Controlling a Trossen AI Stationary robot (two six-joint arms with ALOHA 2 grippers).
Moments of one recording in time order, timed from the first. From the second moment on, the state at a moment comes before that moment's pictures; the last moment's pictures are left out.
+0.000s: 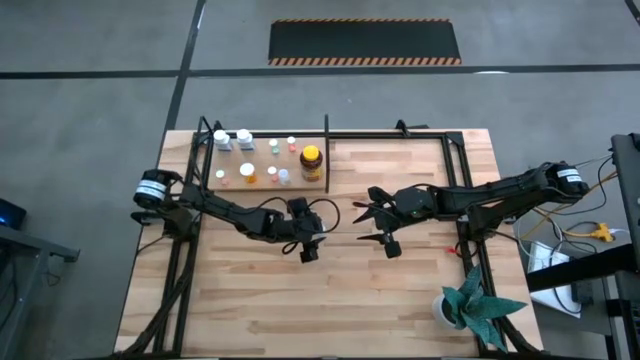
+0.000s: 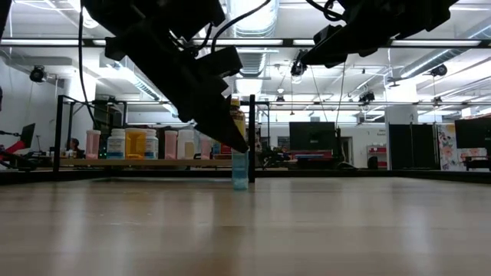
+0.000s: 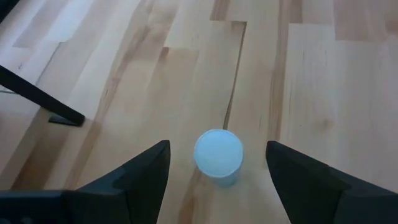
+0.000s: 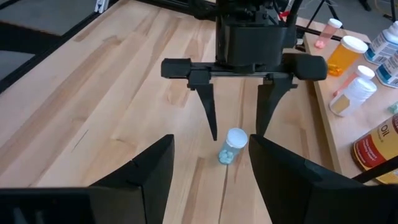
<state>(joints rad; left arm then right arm) -0.15 1.72 0.93 0.02 -0.38 -0.18 0.08 1.22 0.71 0.03 -0.10 -0.22</state>
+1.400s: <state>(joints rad) -0.15 1.74 0.93 0.06 -0.37 -0.18 0.08 1.22 0.70 0.03 -0.10 -0.22</state>
